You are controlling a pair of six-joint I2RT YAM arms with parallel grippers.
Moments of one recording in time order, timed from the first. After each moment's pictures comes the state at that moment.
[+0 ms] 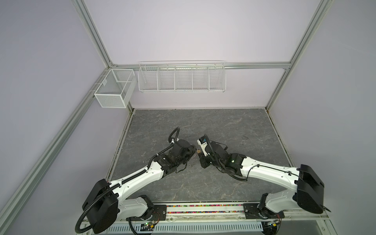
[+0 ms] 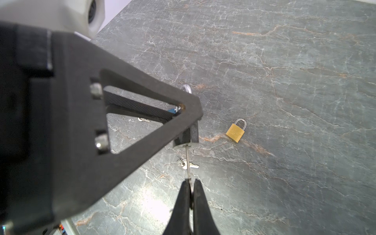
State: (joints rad) left arm -0.83 1.23 0.77 -0.15 -0.15 -1.43; right arm 1.03 1.42 0.96 -0.23 0.18 0.38
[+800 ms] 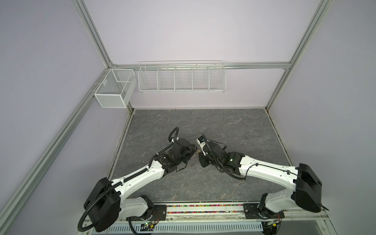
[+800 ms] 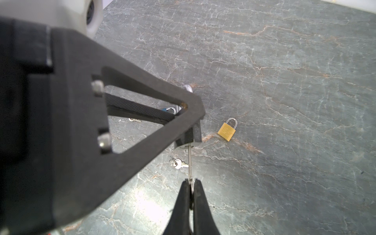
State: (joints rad) left arm -0.82 1.25 0.77 -0.10 -0.10 -1.47; right arm 1.04 1.45 1.02 -0.30 0.21 0.39
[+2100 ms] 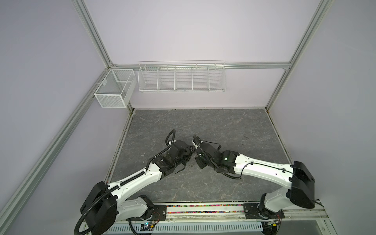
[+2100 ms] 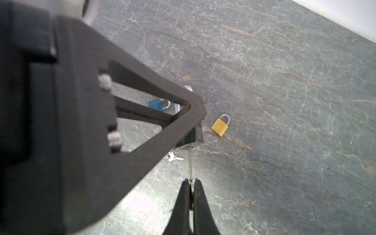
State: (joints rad) left arm -0.81 1.19 0.71 -0.09 -0.09 -1.58; right arm 1.10 1.53 1.15 -0.46 0.32 0.32
